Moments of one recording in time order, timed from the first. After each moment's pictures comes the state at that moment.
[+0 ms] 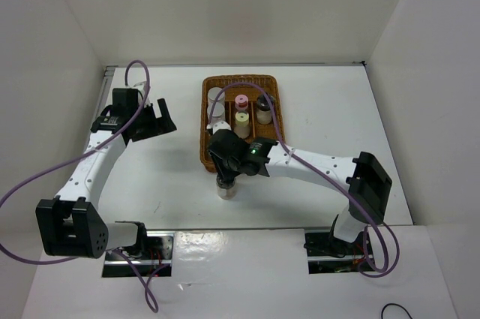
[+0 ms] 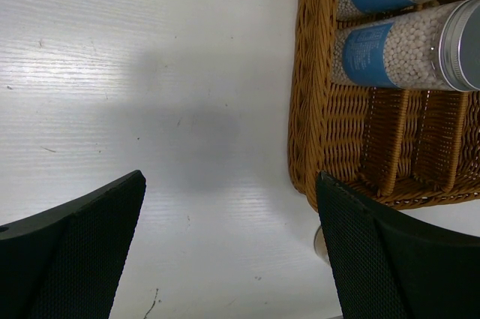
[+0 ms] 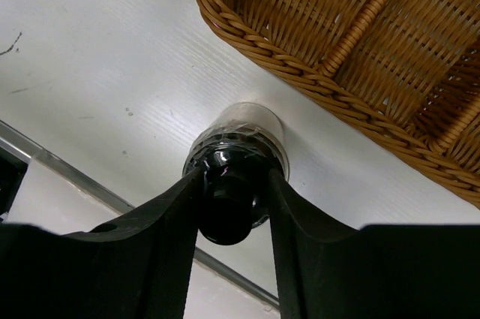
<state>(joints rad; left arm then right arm) -0.02 1.27 1.07 -0.62 0.17 -0.32 1.09 1.64 1.31 -0.62 0.23 0.48</state>
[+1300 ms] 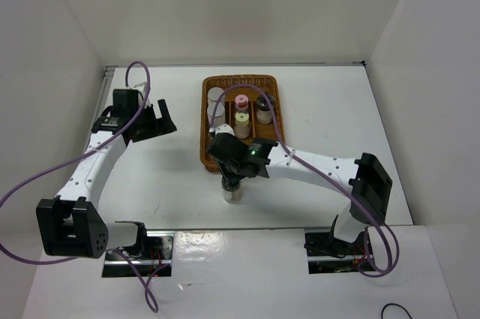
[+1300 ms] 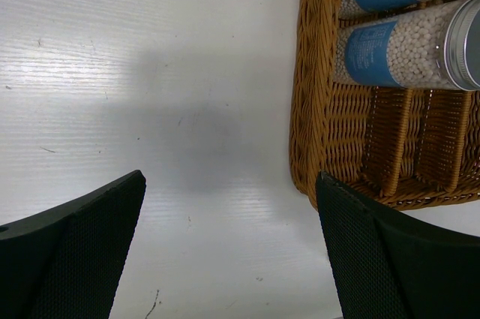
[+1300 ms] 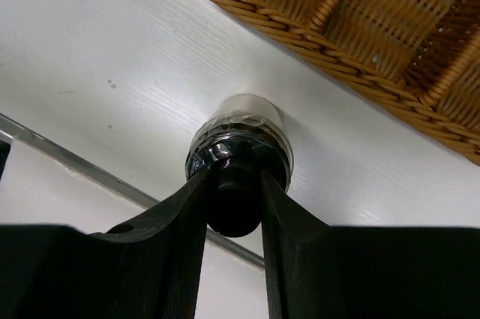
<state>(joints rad) -0.02 1.28 1.06 -0.61 0.17 -0.32 1.12 1.63 1.34 -0.73 0.25 0.54</state>
